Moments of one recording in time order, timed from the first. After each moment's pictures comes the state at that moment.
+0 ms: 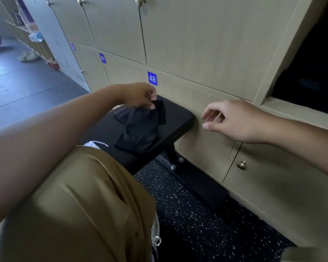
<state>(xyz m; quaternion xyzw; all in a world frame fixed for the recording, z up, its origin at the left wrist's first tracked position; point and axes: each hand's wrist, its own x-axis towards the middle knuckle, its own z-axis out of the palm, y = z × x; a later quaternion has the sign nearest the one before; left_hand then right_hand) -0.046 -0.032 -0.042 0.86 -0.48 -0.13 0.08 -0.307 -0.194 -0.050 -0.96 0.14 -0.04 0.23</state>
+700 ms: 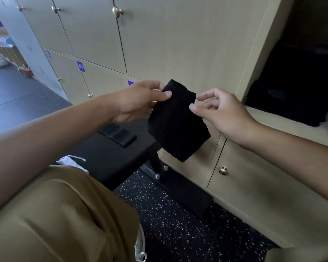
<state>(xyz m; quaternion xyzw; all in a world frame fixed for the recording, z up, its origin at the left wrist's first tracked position) -0.126 -0.055 -0.020 0.67 -0.40 -0.38 0.49 -0.310 -0.192 -0.039 -0.82 0.25 -0.22 0.46</state>
